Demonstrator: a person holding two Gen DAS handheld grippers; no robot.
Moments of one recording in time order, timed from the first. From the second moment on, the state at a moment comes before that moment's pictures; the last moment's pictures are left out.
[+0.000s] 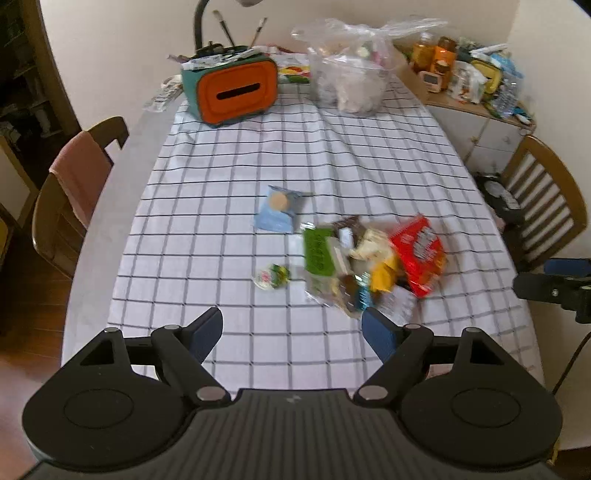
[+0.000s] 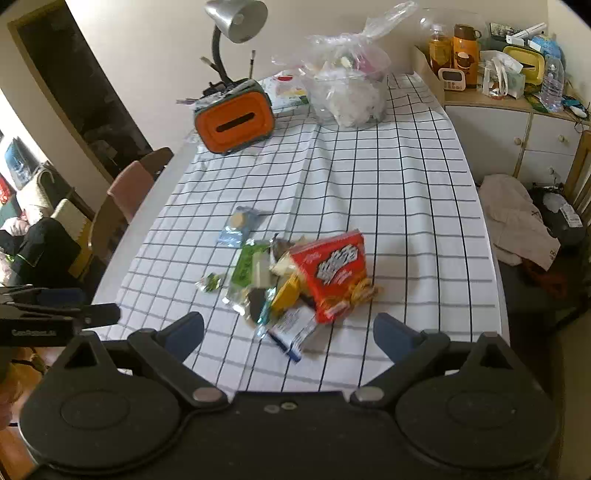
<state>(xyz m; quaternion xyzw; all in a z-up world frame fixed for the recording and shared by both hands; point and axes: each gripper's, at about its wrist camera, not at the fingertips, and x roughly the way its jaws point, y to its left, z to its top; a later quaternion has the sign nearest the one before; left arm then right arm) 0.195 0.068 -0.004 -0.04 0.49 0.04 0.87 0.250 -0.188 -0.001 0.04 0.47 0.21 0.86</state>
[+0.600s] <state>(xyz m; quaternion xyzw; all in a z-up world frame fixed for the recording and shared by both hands) 0.288 0.108 -0.095 -0.05 0.56 0.05 0.83 0.344 -0.161 -0.088 -0.05 0.53 0.20 0.82</state>
